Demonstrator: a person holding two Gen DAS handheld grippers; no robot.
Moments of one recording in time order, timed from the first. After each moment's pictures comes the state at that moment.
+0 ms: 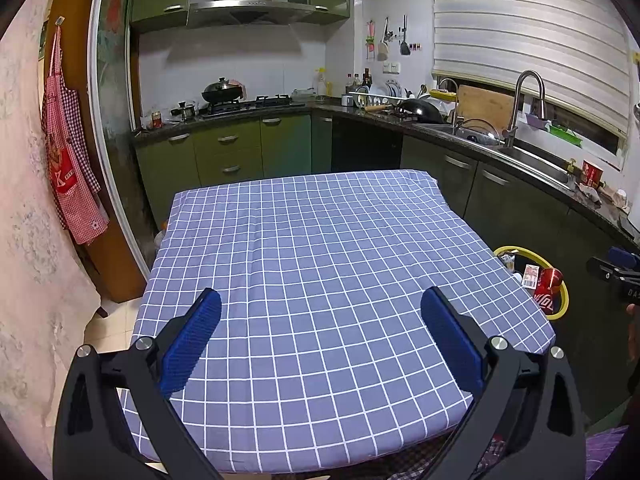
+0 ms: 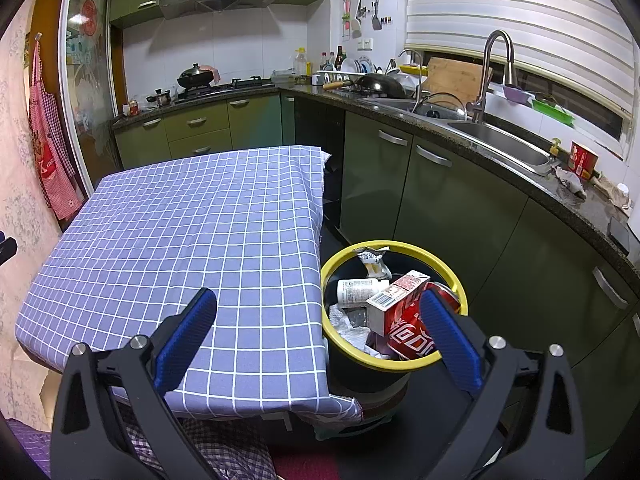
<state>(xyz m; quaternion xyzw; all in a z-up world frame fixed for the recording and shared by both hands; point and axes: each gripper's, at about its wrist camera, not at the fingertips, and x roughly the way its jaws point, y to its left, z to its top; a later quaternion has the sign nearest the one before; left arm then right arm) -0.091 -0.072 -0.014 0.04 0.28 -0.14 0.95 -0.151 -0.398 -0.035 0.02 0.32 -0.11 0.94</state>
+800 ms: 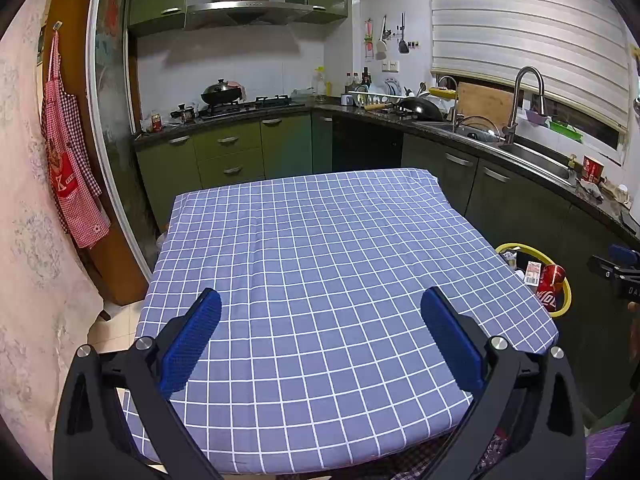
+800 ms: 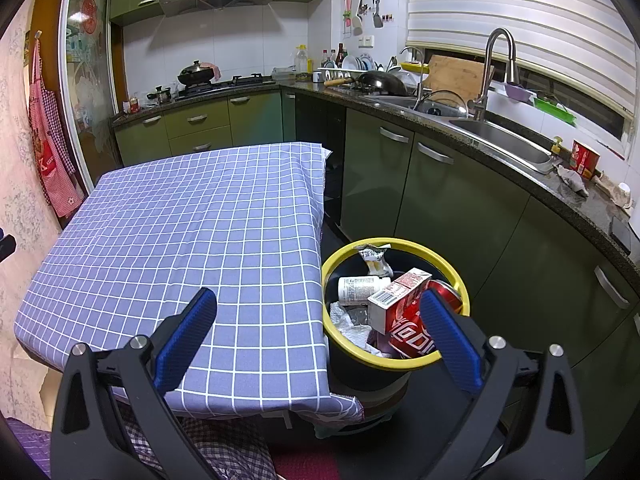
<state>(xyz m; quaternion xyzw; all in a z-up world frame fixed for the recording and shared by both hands) -0.091 -0.076 -0.017 0.05 0.28 -0.14 0.95 -0.150 -0.400 -0.040 0.02 0.33 -0.10 0.94</state>
